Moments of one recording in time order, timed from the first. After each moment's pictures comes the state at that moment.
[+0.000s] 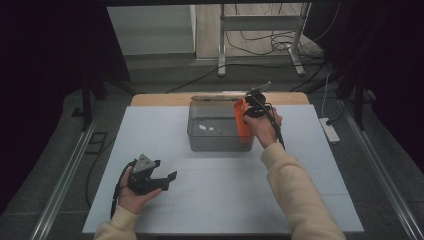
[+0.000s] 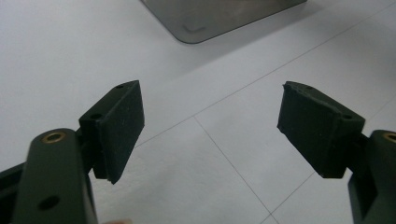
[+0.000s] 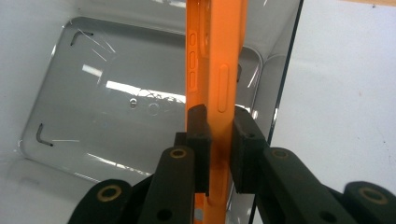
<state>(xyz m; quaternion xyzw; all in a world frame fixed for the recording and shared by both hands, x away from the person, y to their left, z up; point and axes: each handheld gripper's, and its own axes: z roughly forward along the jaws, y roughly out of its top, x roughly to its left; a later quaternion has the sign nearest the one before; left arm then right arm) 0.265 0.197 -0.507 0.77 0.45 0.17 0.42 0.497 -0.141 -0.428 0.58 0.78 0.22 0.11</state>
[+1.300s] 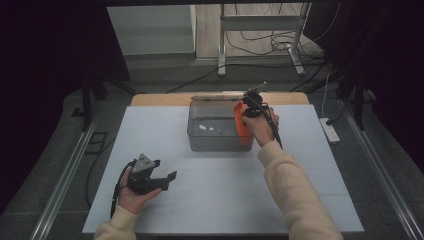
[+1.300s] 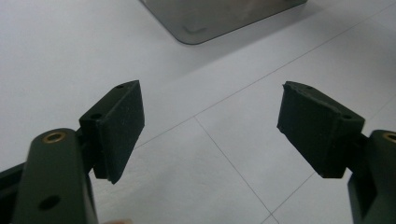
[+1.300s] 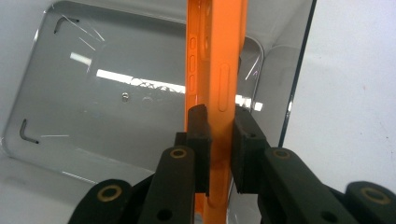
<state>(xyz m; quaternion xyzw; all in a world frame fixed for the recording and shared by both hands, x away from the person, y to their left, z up) 0.265 0.198 -0.507 0.77 0.45 0.17 0.42 0.503 -0.134 -0.434 0.58 0.78 0.19 0.11</state>
